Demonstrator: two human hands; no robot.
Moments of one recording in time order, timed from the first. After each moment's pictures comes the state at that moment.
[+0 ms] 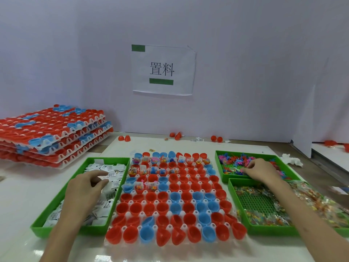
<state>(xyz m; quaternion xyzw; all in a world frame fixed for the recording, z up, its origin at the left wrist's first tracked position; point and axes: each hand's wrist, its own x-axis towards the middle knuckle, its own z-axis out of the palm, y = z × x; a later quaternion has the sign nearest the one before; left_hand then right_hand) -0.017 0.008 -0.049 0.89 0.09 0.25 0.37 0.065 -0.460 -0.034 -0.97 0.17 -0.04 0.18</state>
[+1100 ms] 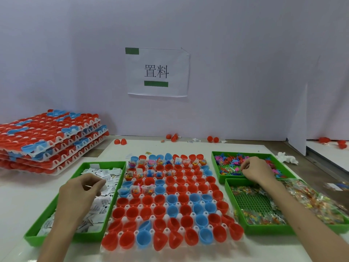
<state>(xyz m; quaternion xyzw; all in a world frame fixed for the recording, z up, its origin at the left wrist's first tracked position) -0.024 0.004 -0.040 0.87 0.07 0.27 0.42 0.067 -0.462 -0.042 -0.97 0.15 -0.10 0.19</state>
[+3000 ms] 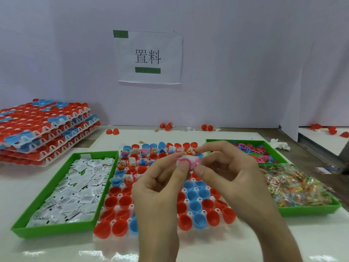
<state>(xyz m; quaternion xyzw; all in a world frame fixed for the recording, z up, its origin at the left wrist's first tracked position) -0.113 -0.180 0.007 0.53 -0.09 0.17 0.82 -0.113 -0.321 0.032 -0.76 -0.18 -0.20 0.59</state>
